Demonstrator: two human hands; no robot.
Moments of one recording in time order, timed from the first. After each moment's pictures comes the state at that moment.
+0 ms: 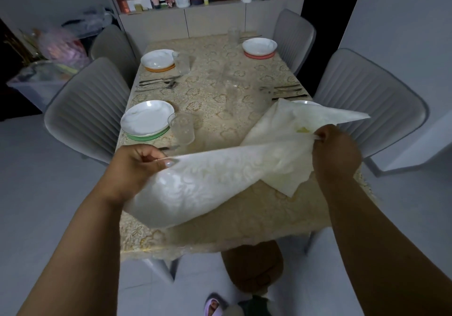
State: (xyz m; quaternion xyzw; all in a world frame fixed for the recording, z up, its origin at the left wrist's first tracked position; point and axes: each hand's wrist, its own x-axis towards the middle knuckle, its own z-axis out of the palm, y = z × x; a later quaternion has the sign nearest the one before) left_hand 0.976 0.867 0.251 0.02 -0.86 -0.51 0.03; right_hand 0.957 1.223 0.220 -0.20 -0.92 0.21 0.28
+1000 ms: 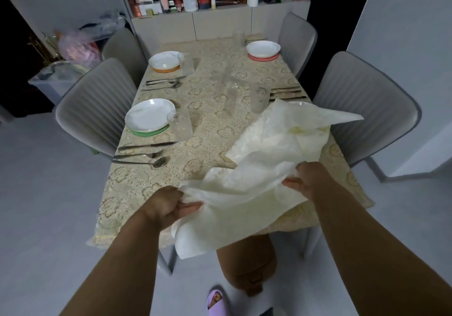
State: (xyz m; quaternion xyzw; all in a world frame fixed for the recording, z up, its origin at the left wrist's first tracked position) left_hand 1.022 0.943 0.188 0.31 -0.60 -0.72 -0.18; right_hand 0.974 1.236 0.191 -0.33 -0.64 0.69 -0.08
